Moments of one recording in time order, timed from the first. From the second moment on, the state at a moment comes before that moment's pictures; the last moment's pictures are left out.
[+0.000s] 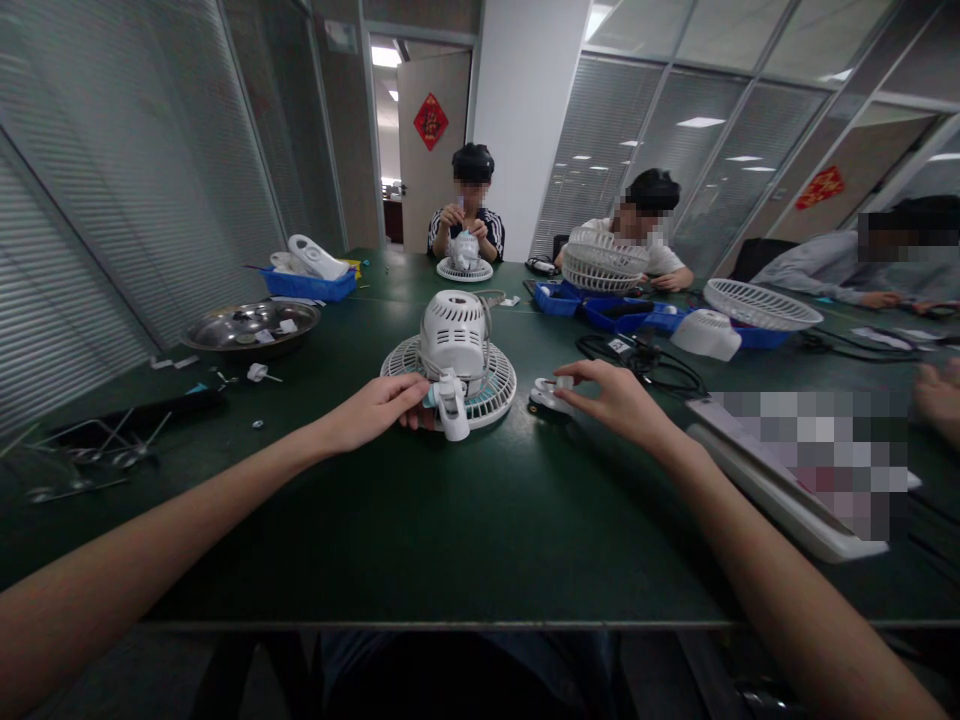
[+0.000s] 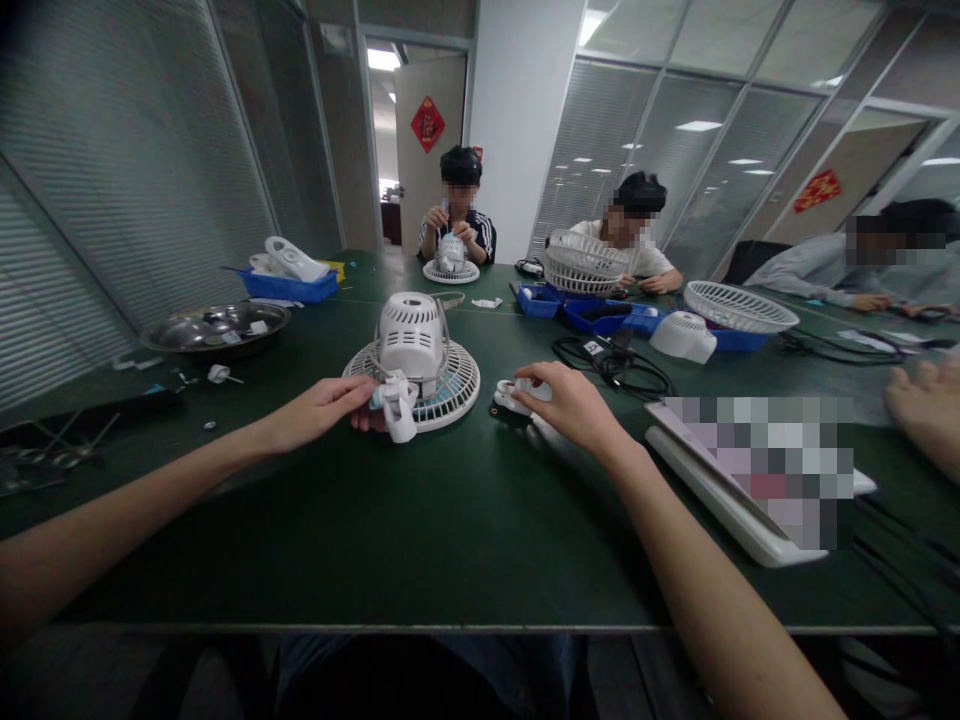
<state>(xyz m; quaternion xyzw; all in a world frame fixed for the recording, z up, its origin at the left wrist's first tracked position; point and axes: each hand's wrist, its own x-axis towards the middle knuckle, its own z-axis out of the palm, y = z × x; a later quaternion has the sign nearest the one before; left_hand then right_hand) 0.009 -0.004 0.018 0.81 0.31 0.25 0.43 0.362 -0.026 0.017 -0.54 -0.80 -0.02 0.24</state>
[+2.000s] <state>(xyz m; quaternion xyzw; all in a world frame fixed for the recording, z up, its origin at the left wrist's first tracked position) 0.007 -0.005 0.017 0.81 0.30 0.25 0.44 0.404 0.014 -0.031 -0.61 -0.68 0.00 0.40</state>
